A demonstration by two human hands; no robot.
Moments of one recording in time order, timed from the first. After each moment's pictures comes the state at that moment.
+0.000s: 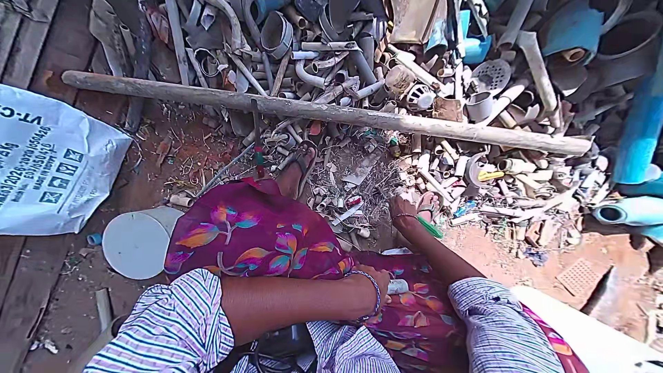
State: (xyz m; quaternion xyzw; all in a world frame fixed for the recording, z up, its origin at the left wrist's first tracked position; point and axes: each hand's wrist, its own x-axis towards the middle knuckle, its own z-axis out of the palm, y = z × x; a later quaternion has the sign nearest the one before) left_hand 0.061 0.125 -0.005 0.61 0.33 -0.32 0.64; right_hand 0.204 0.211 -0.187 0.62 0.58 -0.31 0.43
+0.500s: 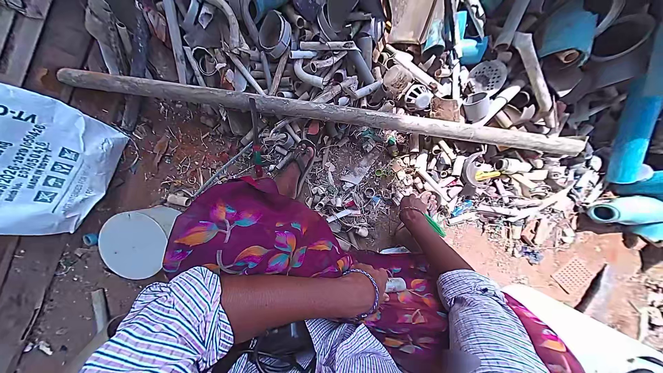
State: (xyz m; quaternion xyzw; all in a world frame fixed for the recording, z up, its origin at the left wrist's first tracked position) left_hand 0.067 0.120 -0.009 0.62 0.33 -0.33 0.63; right_hand 0.229 0.226 -0.207 0.69 0.51 -0.25 0.46
